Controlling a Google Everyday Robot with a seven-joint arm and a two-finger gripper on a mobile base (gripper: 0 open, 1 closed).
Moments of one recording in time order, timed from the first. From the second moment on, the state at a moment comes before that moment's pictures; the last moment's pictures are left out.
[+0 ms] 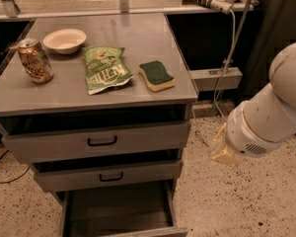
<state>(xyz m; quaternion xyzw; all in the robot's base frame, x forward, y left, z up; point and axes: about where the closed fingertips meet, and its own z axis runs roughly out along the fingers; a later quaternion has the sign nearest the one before) 0.406 -0.164 0.817 -0.61 0.78 0.04 0.16</state>
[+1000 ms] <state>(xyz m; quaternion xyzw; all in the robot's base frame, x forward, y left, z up) 0.377 -0.147 0.708 -0.55 0.82 0.09 0.14</state>
